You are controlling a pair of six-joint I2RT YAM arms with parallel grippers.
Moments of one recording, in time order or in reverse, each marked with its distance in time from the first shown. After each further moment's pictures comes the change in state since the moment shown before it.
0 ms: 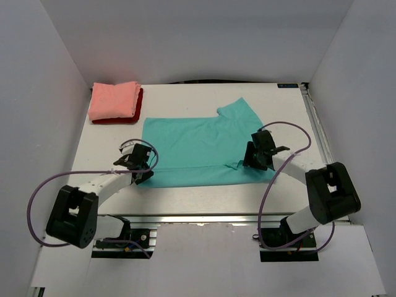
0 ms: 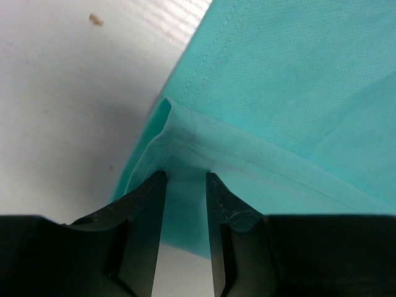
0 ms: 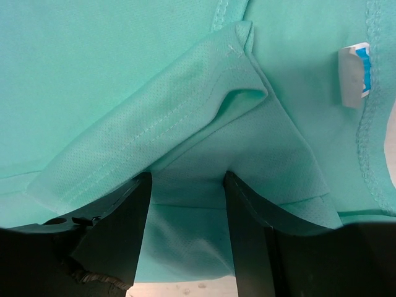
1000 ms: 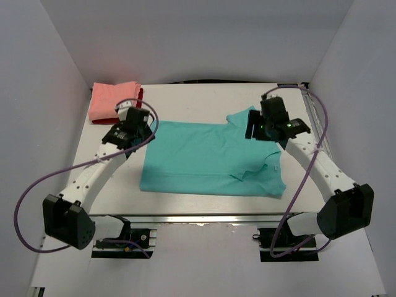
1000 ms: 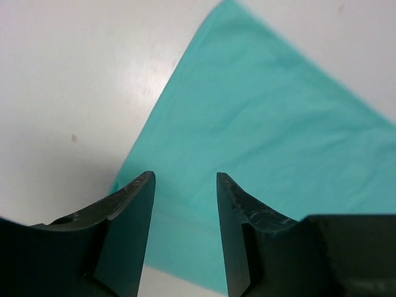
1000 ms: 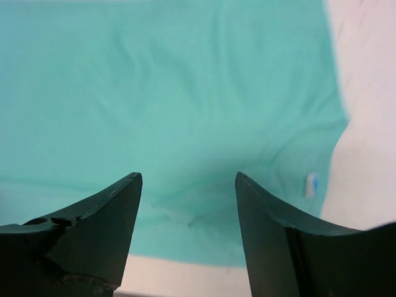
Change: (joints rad) left arm -0.039 -0.063 0.478 -0.291 -0.067 0.084; right arm 0.007 -0.149 0.431 -0.439 -0.017 -0.124
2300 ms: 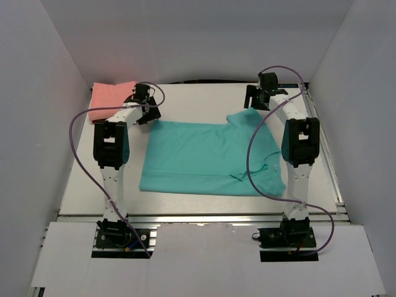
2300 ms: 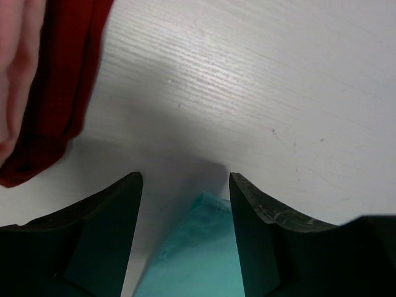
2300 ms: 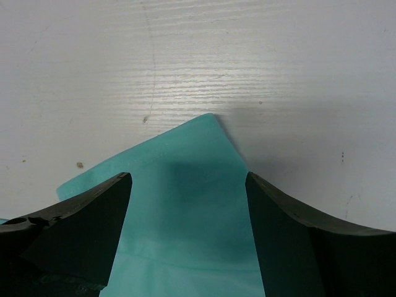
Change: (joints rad) left arm 0.254 1.009 0.700 0.244 0.278 0.305; right arm -0.243 0.921 0.739 0.255 -0.111 -0.194
